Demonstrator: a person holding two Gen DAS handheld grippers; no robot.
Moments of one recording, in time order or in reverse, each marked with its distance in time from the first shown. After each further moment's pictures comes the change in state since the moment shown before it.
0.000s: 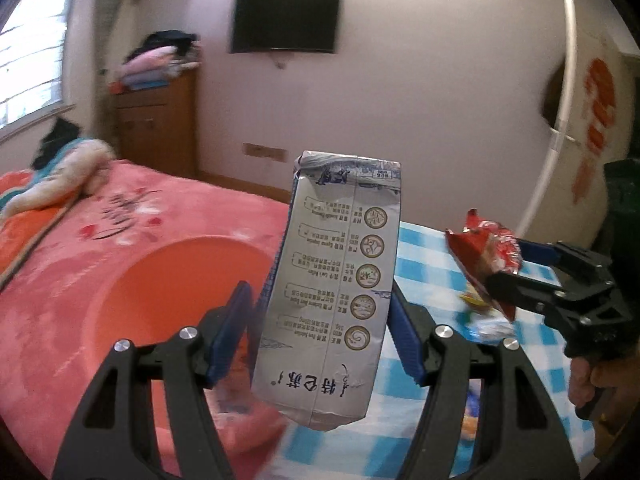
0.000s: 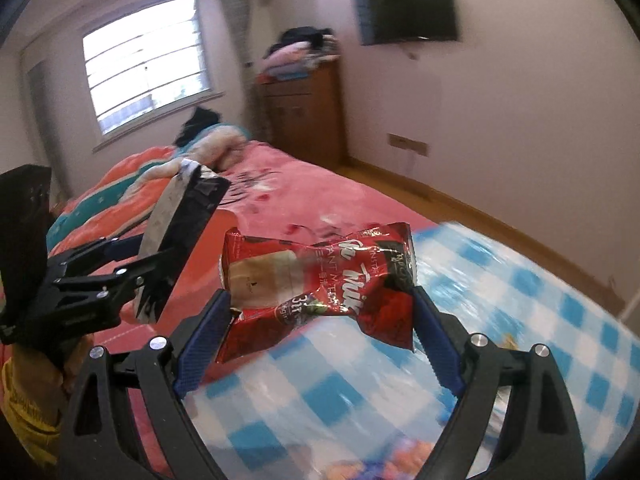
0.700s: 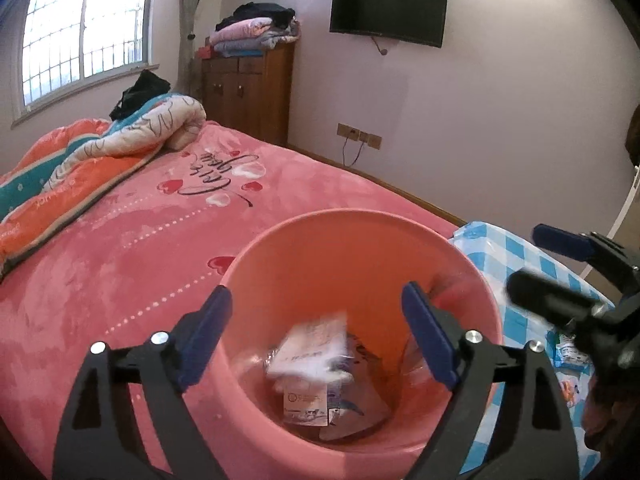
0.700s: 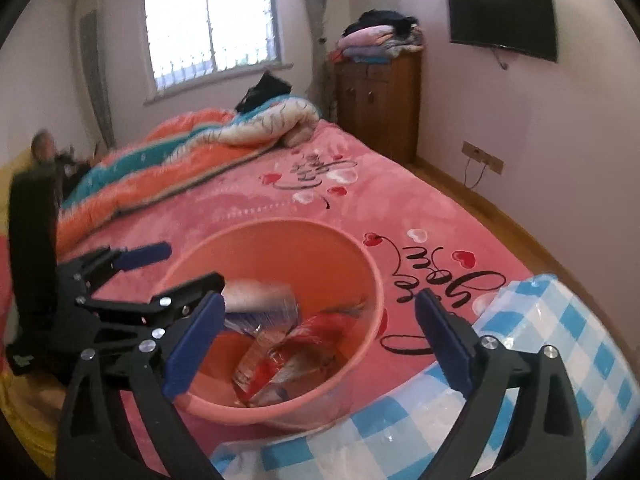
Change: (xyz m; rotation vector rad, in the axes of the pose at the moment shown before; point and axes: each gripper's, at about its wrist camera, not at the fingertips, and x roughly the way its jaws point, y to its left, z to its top) left arm 0.018 0.092 -0.010 -0.148 0.052 0.250; right arm 0.094 0.078 0.039 -0.085 0.029 0.117
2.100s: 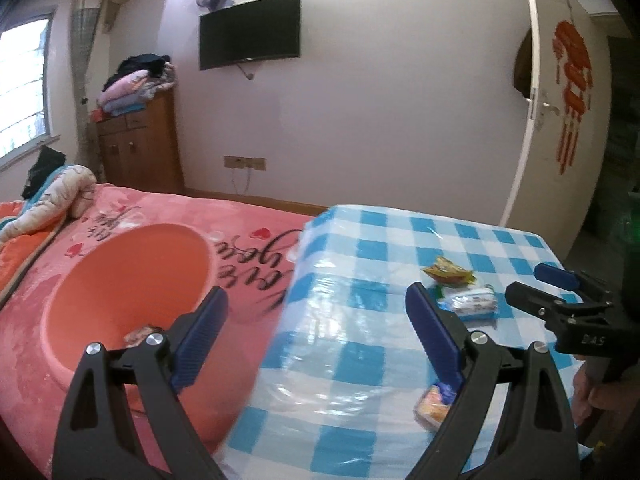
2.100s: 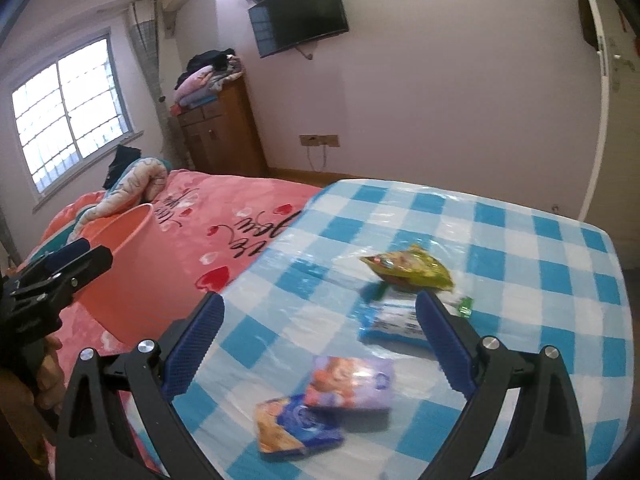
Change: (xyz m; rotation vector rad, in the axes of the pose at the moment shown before) left arm -0.058 -0.183 -0.070 0.281 -0.096 -0.301; right arm -0.174 -0.132 -0.186 0.380 -0.109 -0.405
